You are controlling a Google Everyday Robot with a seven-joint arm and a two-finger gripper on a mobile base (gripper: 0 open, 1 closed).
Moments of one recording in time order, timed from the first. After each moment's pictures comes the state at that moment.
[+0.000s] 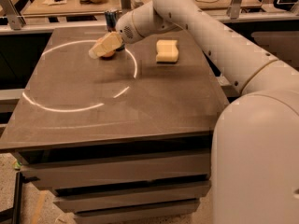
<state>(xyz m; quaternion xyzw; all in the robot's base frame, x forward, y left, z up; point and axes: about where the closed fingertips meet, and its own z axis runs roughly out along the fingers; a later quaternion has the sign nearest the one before) 0.743 0.130 0.895 -0.49 0.71 0.30 0.41</state>
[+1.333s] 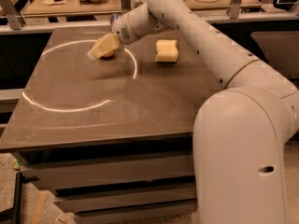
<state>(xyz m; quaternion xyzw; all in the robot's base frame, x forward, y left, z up) 0.759 0.145 0.877 -0.51 0.70 0.30 0.39</state>
